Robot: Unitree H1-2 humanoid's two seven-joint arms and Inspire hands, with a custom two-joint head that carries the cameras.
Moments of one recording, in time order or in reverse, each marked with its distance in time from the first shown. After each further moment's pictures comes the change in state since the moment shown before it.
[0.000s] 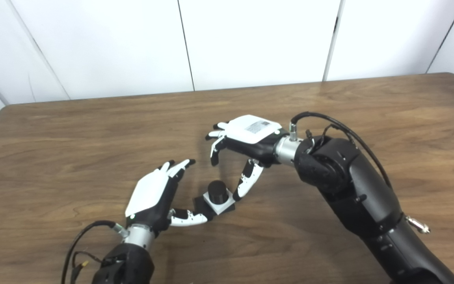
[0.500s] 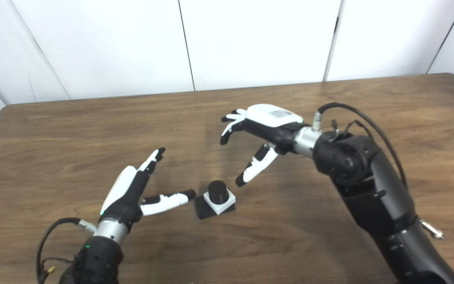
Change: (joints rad) left arm -0.012 -0.076 0.298 -0.090 -0.228 0.052 -0.172; right arm 0.026 -0.018 -0.148 -0.001 0.186 0.157 -0.006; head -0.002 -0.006
